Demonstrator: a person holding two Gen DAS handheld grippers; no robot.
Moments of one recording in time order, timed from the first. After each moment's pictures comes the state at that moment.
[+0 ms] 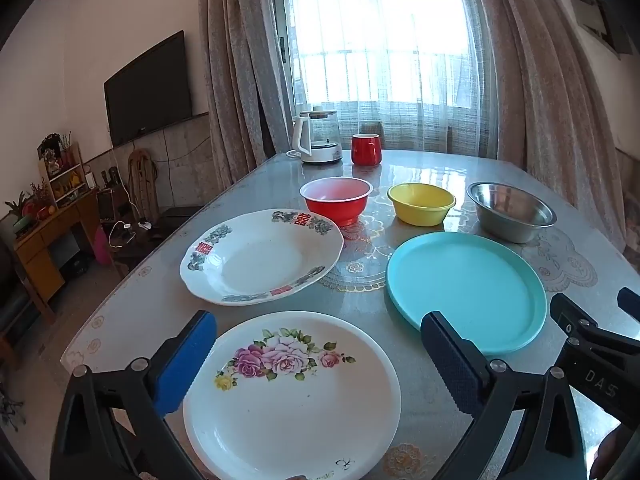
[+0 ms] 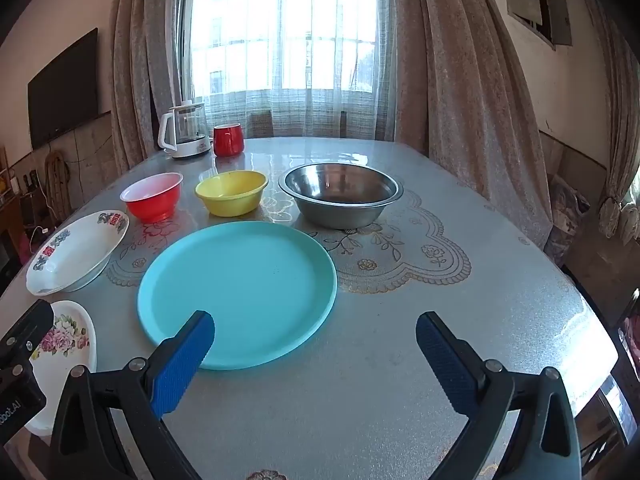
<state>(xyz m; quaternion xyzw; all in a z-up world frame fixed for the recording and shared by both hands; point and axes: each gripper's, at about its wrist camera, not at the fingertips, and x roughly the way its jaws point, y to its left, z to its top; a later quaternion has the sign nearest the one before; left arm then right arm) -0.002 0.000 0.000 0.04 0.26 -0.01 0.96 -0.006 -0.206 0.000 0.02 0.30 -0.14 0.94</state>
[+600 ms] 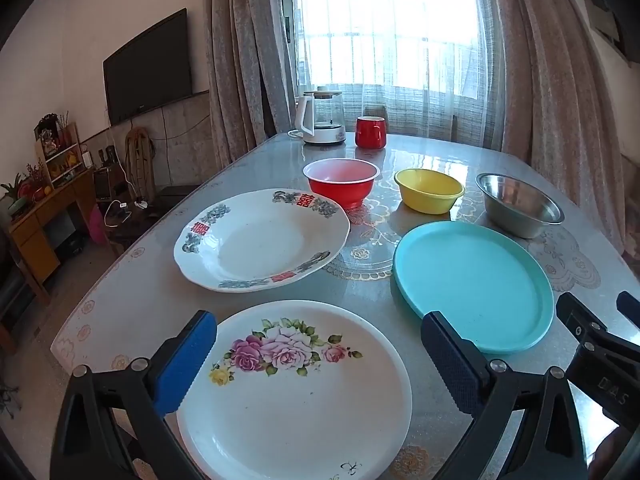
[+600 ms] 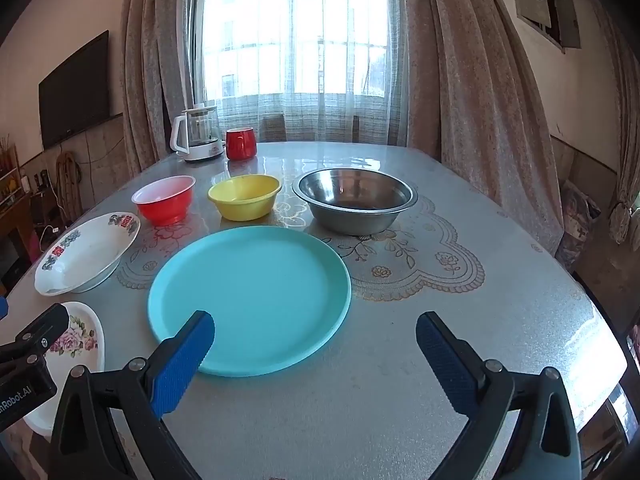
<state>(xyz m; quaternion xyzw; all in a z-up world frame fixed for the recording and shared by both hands) 0.019 0.008 -0.010 0.02 0.31 -0.01 0.95 0.000 -0.205 -0.002 0.02 0.29 -0.12 0.95</state>
